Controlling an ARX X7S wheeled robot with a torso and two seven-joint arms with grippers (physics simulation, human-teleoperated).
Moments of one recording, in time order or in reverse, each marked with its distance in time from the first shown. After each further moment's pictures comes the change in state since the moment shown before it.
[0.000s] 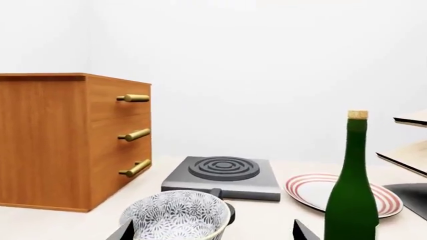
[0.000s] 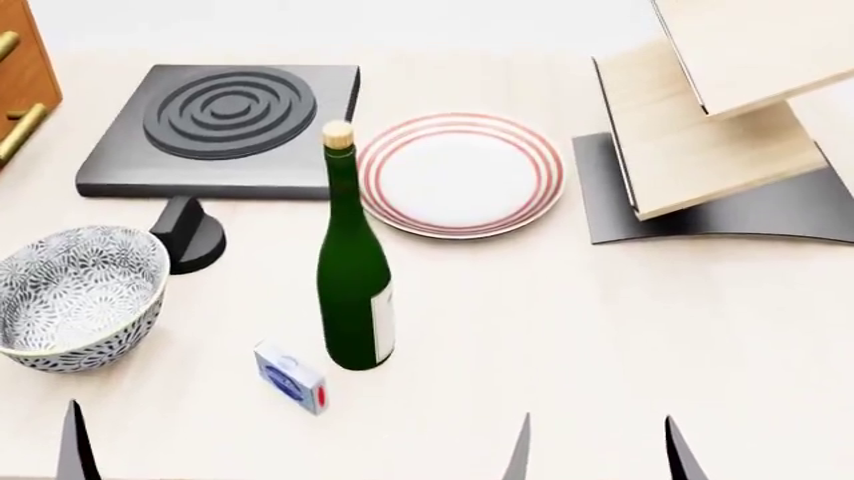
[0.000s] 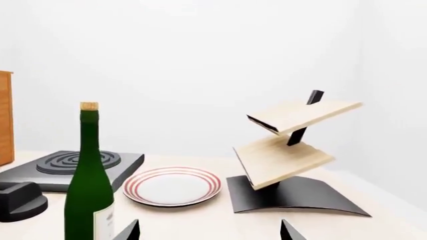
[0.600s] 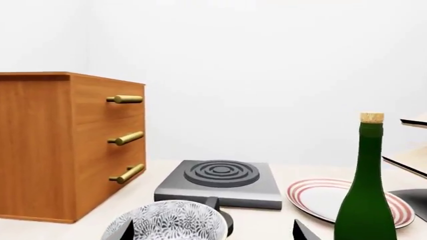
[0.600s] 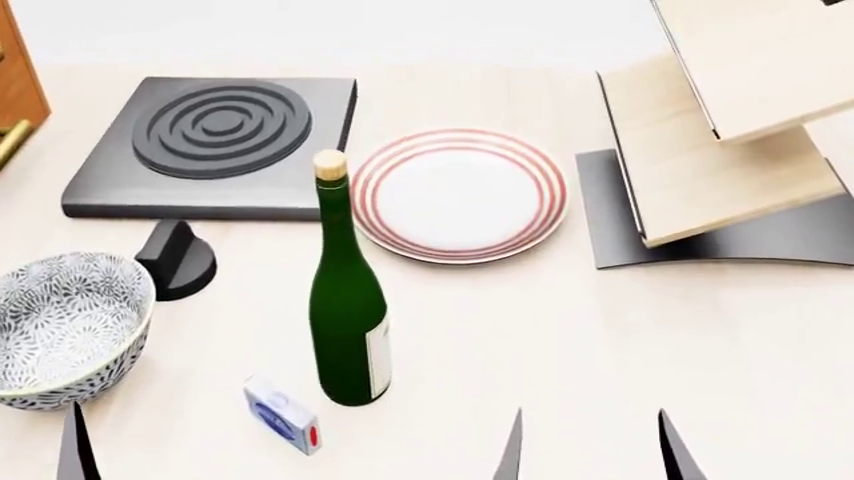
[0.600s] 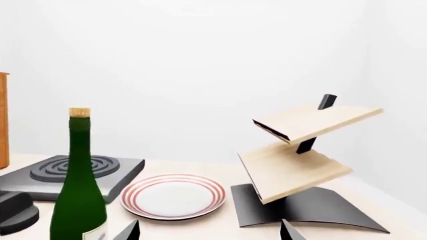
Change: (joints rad) left arm 0.002 -0.019 0.015 0.003 -0.010 0.006 -0.017; right arm 0.008 0.018 -0.024 -0.027 0.004 0.022 0.019
